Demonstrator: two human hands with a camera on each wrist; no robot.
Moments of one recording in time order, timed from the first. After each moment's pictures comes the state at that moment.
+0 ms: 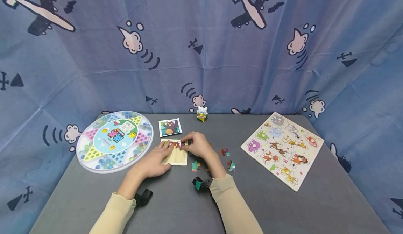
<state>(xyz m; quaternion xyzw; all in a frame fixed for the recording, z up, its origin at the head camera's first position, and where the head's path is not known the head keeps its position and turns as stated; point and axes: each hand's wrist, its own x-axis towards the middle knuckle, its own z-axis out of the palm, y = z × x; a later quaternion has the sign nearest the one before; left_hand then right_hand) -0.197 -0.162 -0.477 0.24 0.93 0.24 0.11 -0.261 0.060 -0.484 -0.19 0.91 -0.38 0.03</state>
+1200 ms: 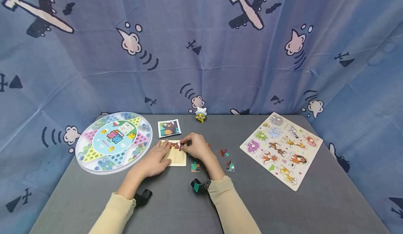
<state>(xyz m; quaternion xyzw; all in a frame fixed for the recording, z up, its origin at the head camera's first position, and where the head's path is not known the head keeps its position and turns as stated) -0.201 -0.160 -0.480 0.22 0.93 0.26 0.10 -0.255 0.058 -0.484 -0.18 0.91 -0.37 0.02</state>
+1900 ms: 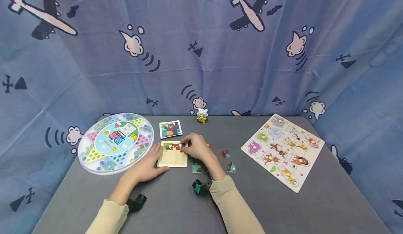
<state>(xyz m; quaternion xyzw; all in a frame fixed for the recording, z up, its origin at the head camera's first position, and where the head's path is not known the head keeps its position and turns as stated) -0.188 -0.185 -0.486 0.19 0.94 0.28 0.11 -0.256 0.055 -0.480 -0.18 0.92 -0.36 0.04</state>
